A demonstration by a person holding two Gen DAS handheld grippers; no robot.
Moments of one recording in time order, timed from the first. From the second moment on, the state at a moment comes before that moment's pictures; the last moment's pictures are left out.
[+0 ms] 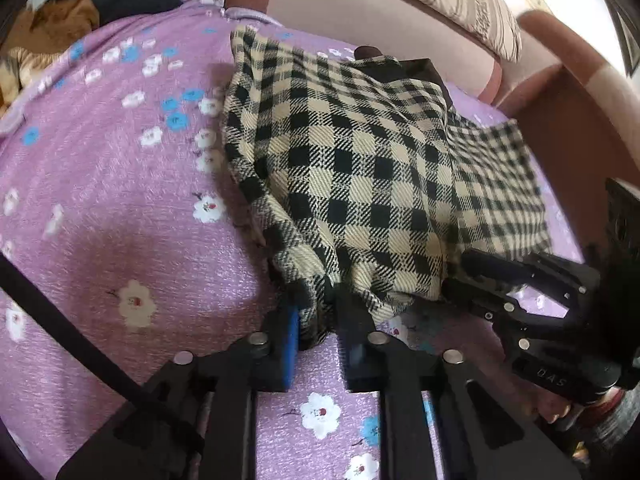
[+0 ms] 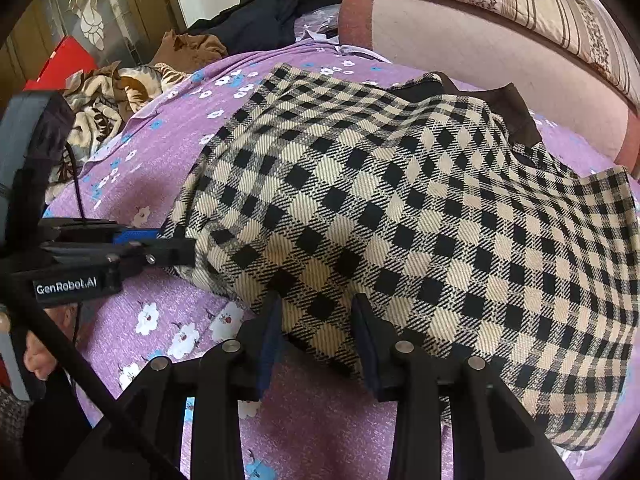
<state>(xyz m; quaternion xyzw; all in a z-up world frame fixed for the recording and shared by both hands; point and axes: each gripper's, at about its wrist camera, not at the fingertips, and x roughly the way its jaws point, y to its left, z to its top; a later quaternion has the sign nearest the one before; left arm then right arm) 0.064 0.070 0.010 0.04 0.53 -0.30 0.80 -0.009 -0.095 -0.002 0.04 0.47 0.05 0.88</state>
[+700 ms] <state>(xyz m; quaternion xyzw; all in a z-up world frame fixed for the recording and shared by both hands) 0.082 0.103 0.045 0.02 0.50 -0.25 0.83 -0.037 -0.095 0.013 0.03 0.46 0.05 0.89</state>
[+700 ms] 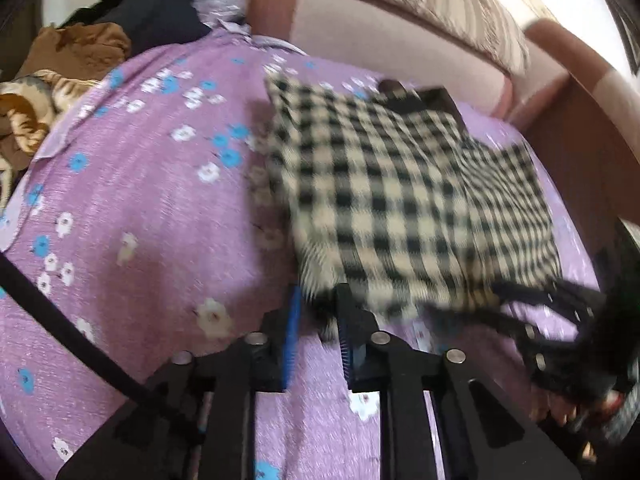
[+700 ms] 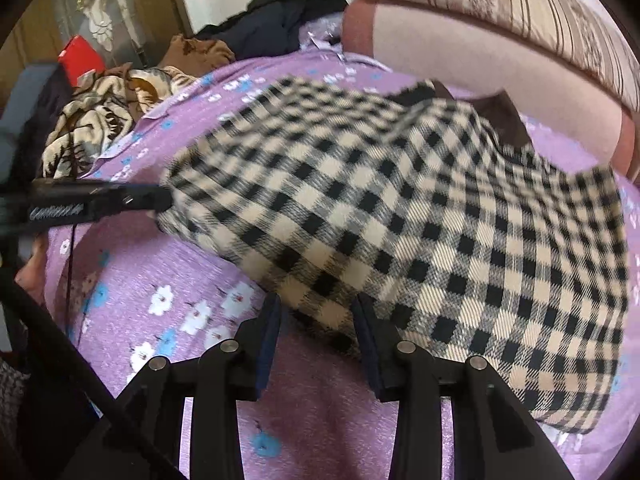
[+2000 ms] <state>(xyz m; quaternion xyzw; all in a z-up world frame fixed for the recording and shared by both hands) 0.239 0.035 -0.005 -0.13 0.58 -0.36 0.72 0.011 0.081 -0.031 -0.31 0.35 0.03 0.88</state>
